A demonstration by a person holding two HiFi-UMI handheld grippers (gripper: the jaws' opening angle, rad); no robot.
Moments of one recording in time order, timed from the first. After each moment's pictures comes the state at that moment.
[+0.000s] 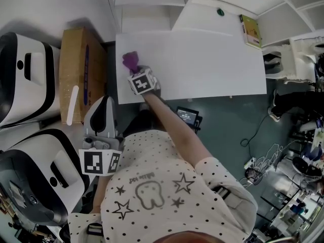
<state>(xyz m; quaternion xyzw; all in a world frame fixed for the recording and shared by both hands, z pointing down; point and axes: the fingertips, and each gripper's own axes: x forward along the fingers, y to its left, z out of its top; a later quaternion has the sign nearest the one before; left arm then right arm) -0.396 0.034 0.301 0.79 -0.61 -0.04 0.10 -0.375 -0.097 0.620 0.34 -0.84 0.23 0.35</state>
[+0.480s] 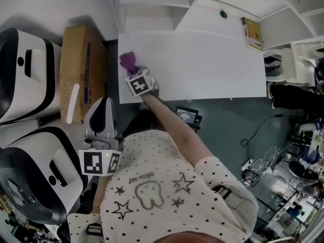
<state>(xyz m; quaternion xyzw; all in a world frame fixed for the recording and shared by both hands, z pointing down) -0.408 0.034 0.305 0.78 -0.62 -0.04 0.11 -0.394 -0.090 0.621 0.32 -0.85 0.22 0.36</state>
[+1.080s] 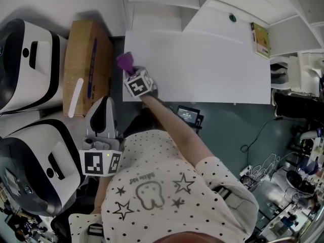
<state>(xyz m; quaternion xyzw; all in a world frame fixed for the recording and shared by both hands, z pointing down) -0.413 0.039 0.305 0.75 -0.65 -0.03 0.10 -0.425 -0.072 0.618 0.28 -0.87 0.21 0.36</state>
